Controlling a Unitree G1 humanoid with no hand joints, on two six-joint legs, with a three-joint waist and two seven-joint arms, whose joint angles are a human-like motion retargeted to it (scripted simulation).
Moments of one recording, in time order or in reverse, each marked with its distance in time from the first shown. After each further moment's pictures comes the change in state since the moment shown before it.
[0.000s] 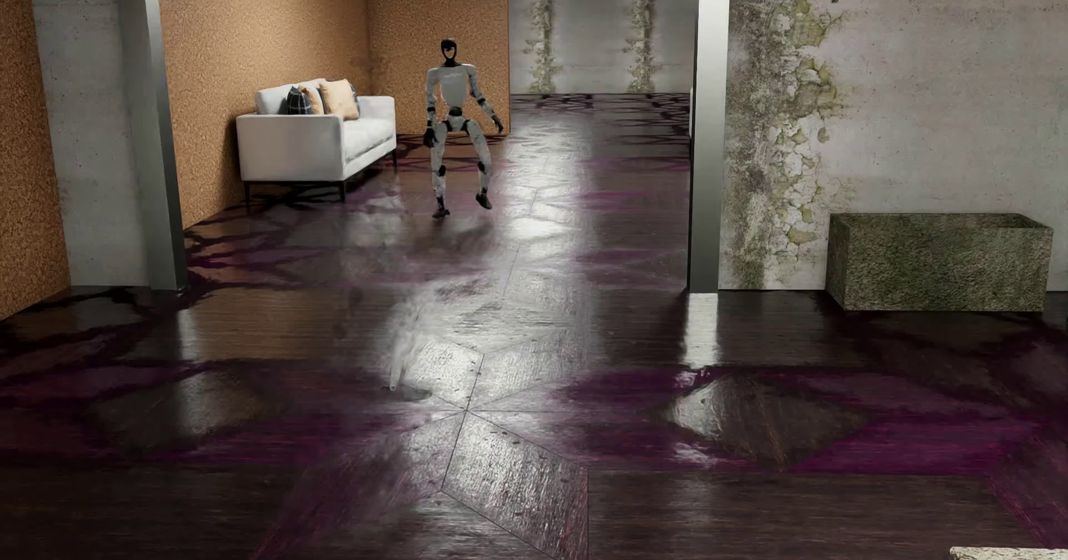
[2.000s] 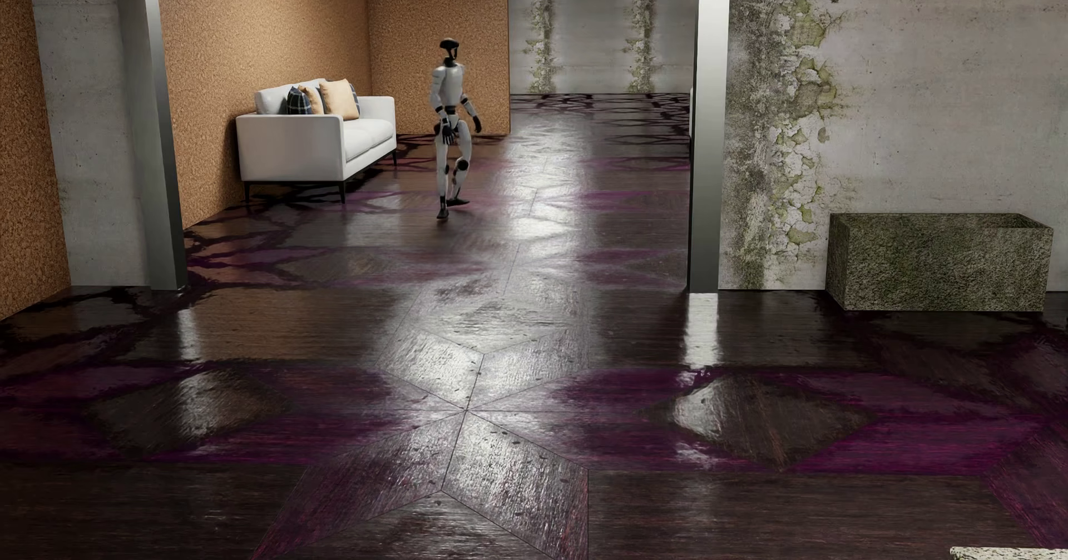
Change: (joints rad) body 0.522 0.086 0.024 0.099 -0.282 -0.001 0.671 -0.549 -0.019 -0.679 -0.106 -0.090 0.052 -0.083 0.225 -0.028 -0.047 0.010 0.002 -0.070 -0.207 0.128 -0.218 0.099 0.111 -0.015 -0.030 -0.186 -0.098
